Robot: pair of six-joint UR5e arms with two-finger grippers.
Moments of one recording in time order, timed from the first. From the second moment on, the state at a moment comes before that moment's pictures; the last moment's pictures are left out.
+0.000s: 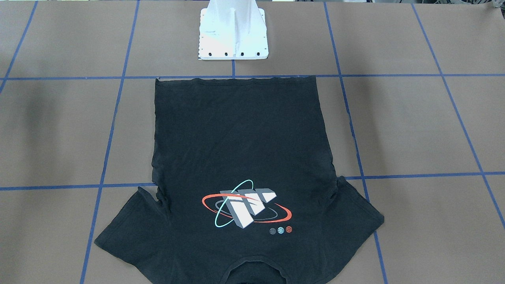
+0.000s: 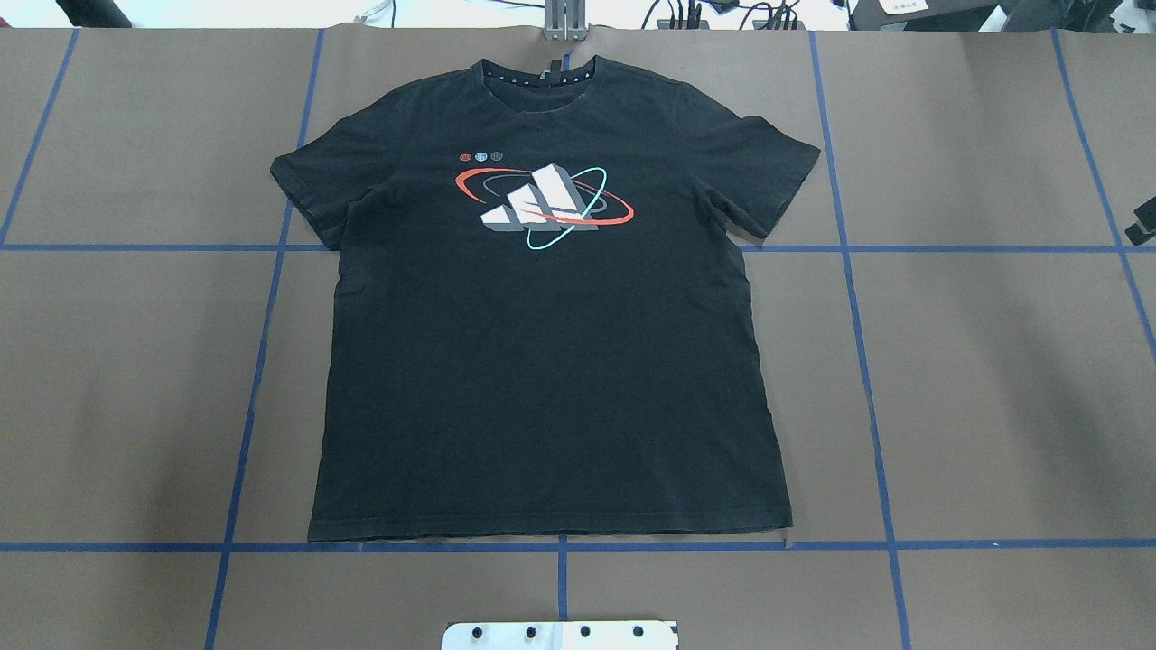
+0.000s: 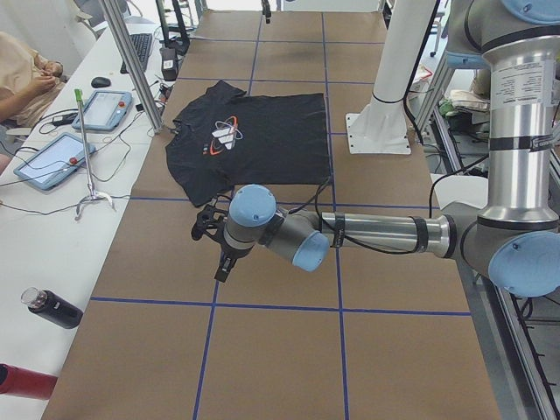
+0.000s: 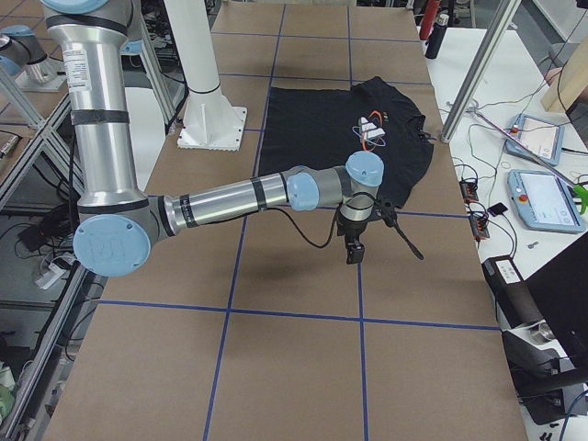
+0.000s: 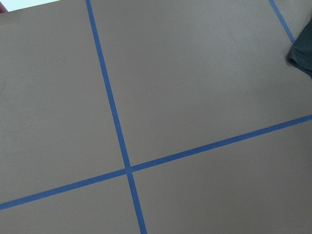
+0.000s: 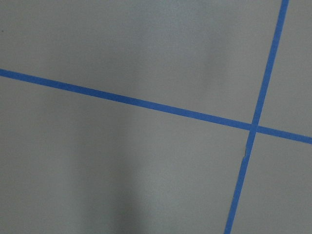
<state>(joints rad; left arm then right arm) -1.54 -1.49 -1.68 -2.06 -2.42 -0.11 1.33 -1.49 1.74 -1.60 2.26 0.04</state>
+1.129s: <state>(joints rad) -1.54 -1.47 -1.68 -2.19 -2.44 -0.10 1.17 -1.26 1.51 -1.34 2.30 0.41</state>
